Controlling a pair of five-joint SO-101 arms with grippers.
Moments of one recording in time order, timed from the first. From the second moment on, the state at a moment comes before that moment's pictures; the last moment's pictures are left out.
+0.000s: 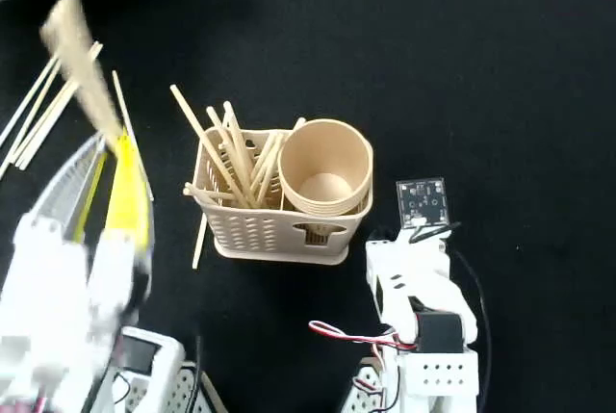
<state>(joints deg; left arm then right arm) 12.0 -98.3 44.2 44.2 -6.5 0.0 -103.1 96.9 62.5 4.4</state>
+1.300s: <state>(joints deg) 13.5 -95.1 66.9 45.7 8.3 0.0 -103.1 96.9 62.5 4.4</state>
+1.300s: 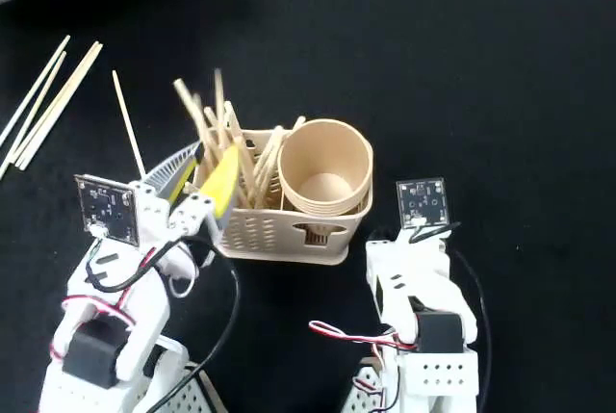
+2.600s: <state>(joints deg) -25.1 15.3 -9.4 70.1 9.9 0.0 -103.1 96.9 62.5 4.4</state>
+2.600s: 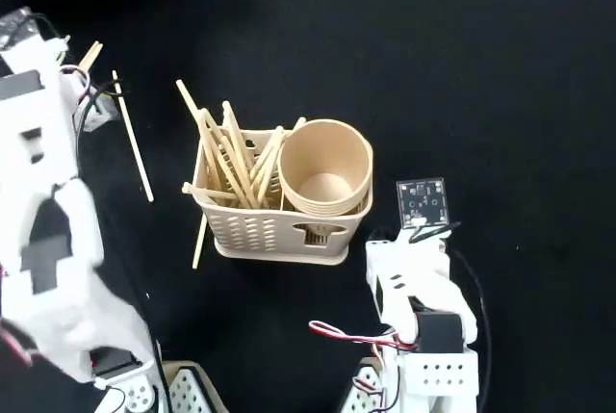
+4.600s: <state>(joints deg) -13.5 -56.7 36.9 54.7 1.6 0.0 -103.1 96.9 62.5 4.4</state>
